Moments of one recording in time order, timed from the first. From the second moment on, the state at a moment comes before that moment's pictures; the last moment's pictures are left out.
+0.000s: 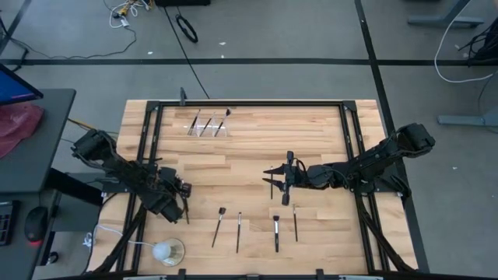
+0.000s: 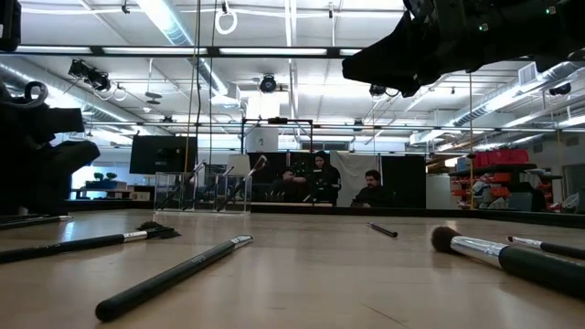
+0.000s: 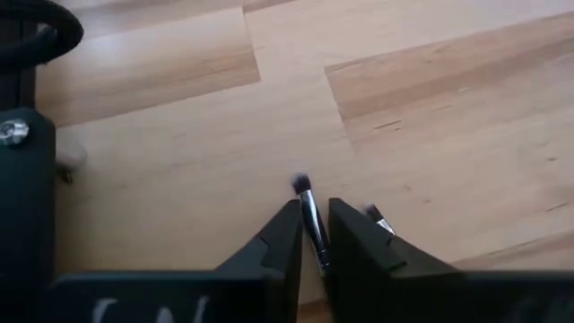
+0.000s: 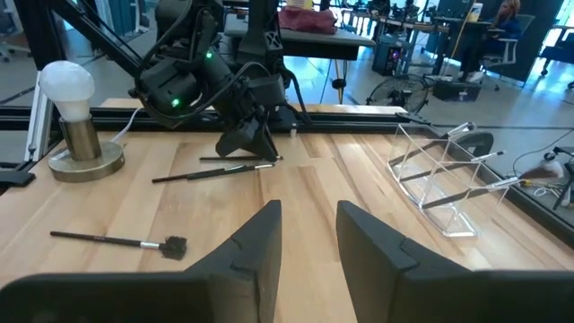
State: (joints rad) left arm -0.73 1.53 0.47 -0.85 -0.55 -2.16; right arm 0.29 1.45 0.54 0.75 0.43 -0.01
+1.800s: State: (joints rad) left arm -0.72 1.34 0.49 -0.93 -0.58 -2.00; right arm 0.29 1.45 0.54 0.74 0.43 -0.03
